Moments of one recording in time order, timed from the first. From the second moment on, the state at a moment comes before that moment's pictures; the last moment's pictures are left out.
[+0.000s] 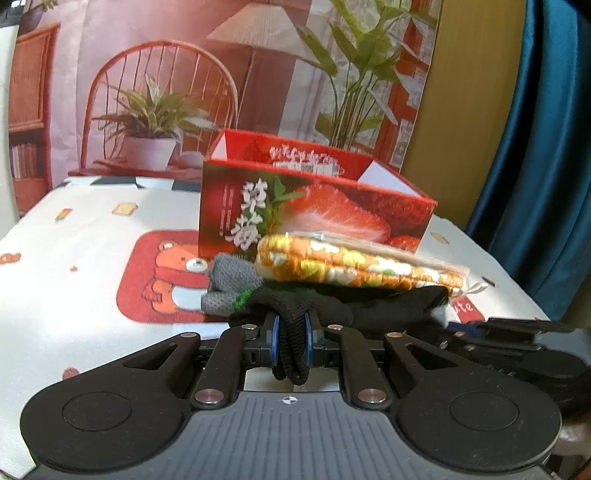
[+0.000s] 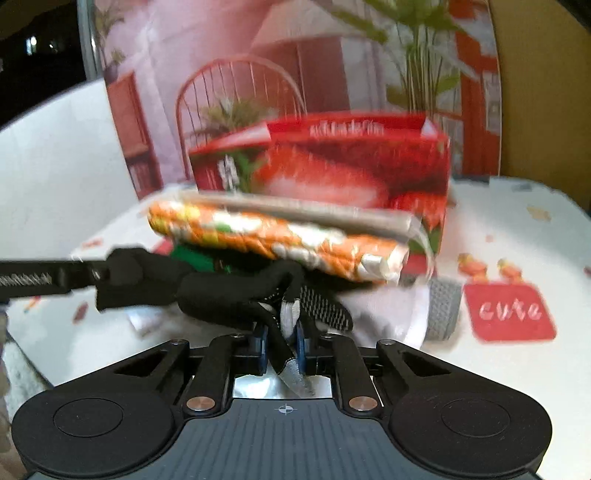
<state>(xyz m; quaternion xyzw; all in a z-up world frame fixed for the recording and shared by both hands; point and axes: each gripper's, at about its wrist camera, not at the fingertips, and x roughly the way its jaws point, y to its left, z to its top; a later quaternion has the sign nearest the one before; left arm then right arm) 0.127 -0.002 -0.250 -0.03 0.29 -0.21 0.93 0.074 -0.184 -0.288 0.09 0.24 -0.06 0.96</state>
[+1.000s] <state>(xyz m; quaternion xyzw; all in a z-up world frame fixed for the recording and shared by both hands) 0.218 -0.022 -0.130 -0.02 0.21 -0.23 0.95 0.159 -0.241 -0.133 0.05 0.15 -0.03 0.99</state>
